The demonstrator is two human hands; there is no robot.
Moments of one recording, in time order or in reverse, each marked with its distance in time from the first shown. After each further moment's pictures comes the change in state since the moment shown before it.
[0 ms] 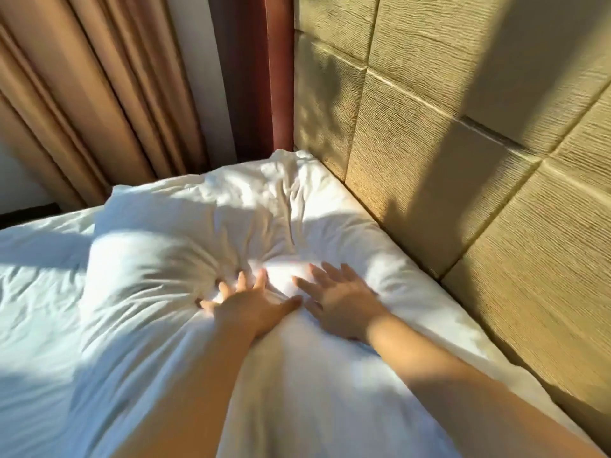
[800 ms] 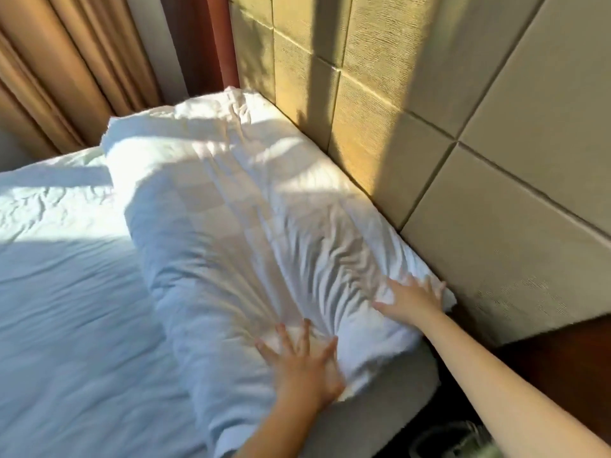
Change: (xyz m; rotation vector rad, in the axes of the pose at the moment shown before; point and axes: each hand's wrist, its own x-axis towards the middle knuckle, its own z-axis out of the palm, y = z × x) left_hand -0.467 -0.006 0.180 0.180 -0.064 0.517; right_hand -0.457 -0.058 0.033 0.245 -0.296 0.787
